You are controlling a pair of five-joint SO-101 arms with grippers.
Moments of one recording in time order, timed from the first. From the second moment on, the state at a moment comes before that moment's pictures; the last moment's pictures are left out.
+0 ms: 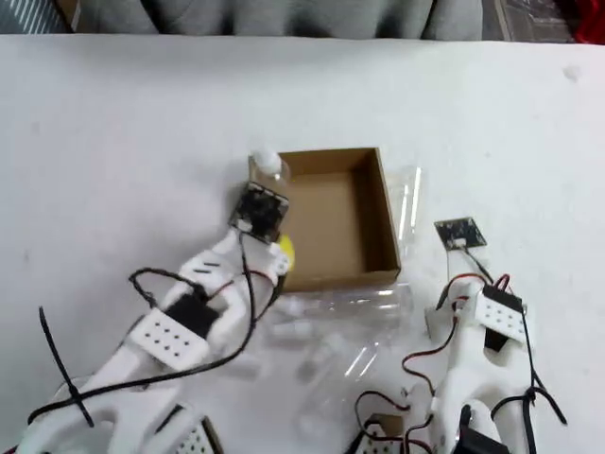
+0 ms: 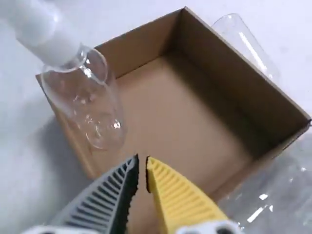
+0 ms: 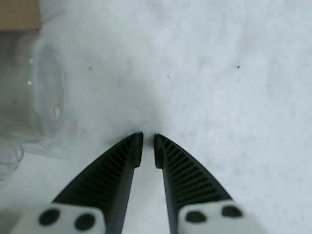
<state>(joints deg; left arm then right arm) 25.7 -44.0 72.4 21.1 4.6 23.2 -31.3 68.2 51.3 35.6</state>
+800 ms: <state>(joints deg) 22.7 -9.8 50.5 21.2 8.1 23.2 -31.3 68.2 51.3 35.6</state>
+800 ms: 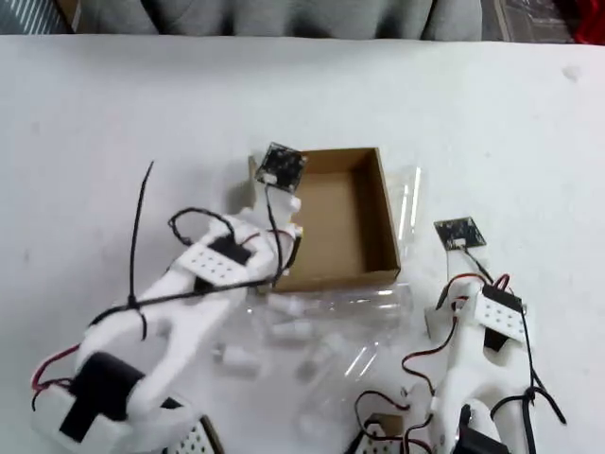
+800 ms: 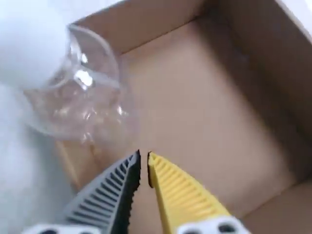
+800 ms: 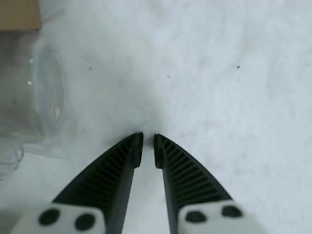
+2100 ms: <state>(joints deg) 20.4 -8.6 37.6 41.5 8.1 23.2 -31.3 68.2 51.3 35.6</state>
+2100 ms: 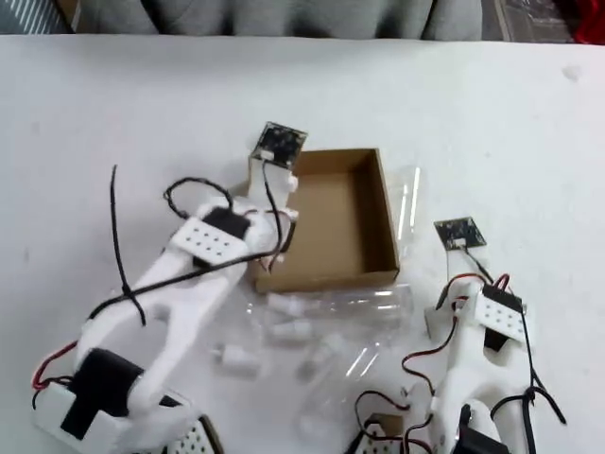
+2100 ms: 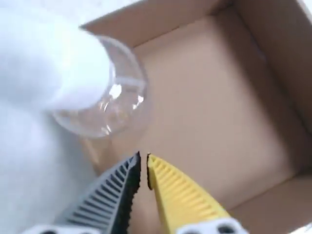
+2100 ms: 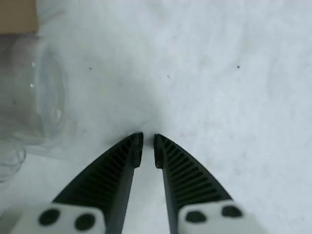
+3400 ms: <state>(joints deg) 20.1 -4.5 27.3 52.4 17.2 22.3 -31.0 68.1 51.3 35.8</state>
